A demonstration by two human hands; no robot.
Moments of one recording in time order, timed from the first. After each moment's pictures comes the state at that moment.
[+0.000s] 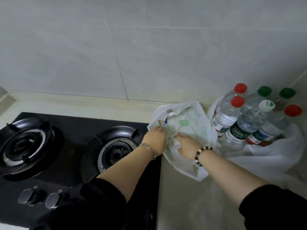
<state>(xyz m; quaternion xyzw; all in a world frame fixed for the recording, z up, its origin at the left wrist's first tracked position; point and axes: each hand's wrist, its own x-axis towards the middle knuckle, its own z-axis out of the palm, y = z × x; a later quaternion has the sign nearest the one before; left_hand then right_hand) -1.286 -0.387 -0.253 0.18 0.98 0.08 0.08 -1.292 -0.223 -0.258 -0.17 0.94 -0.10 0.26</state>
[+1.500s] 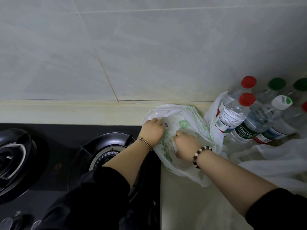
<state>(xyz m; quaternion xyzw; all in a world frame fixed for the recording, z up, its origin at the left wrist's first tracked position) -1.361 -0.389 -0.293 0.27 0.96 -0.03 -0.03 -1.316 -0.234 -0.268 -0.19 0.96 0.01 0.20</state>
